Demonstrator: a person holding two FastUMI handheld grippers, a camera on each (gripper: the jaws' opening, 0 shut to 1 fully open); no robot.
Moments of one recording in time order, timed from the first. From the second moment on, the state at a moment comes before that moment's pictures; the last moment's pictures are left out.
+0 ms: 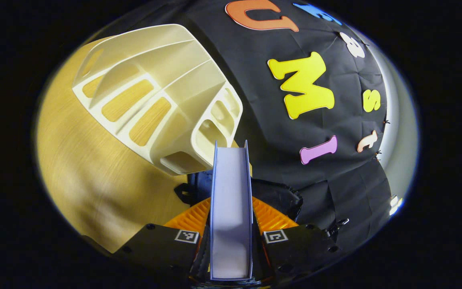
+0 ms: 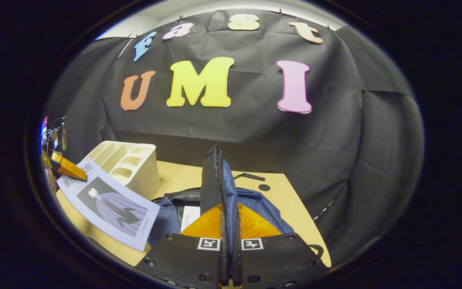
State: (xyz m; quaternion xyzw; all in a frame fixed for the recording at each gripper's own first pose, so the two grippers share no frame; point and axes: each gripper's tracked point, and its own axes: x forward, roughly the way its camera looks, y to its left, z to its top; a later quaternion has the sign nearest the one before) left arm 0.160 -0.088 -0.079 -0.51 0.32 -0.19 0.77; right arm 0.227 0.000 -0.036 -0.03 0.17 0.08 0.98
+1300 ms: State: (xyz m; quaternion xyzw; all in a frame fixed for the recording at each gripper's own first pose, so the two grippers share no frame) left arm 0.253 -0.297 -0.126 -0.41 0.25 -0.17 0.86; right arm 0.235 0.029 0.027 0.03 0.10 0.16 0.98
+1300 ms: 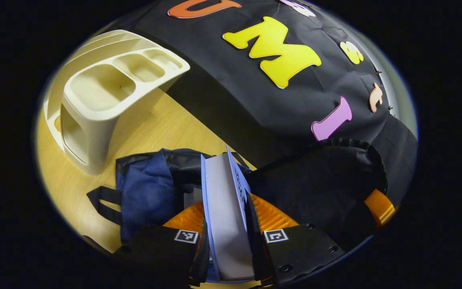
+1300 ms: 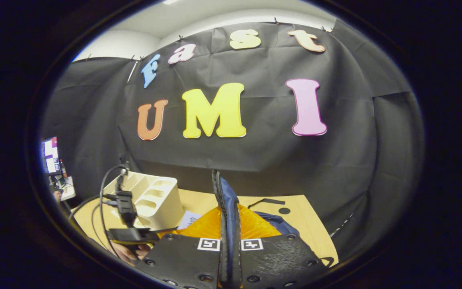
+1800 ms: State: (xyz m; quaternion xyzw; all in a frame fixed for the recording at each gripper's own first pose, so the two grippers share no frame) left arm 0.267 -0.334 -0.164 -0.38 0.26 -0.15 0.88; right arm 0.229 0.022 0.018 0.02 0.10 0.15 0.98
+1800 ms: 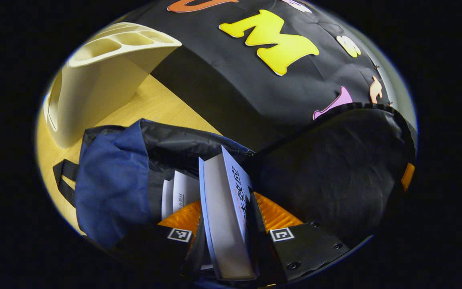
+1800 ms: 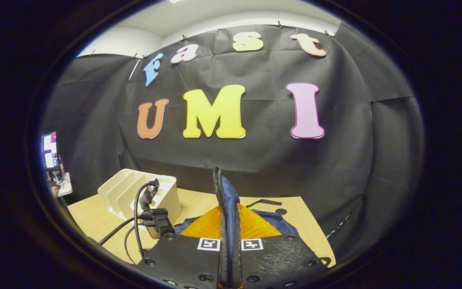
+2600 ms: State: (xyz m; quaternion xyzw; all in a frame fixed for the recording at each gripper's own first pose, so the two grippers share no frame) left arm 0.247 -0.238 -0.108 -0.18 0.17 -0.07 0.97; right arm 0.222 0.000 -0.009 0.02 0.13 0.08 0.99
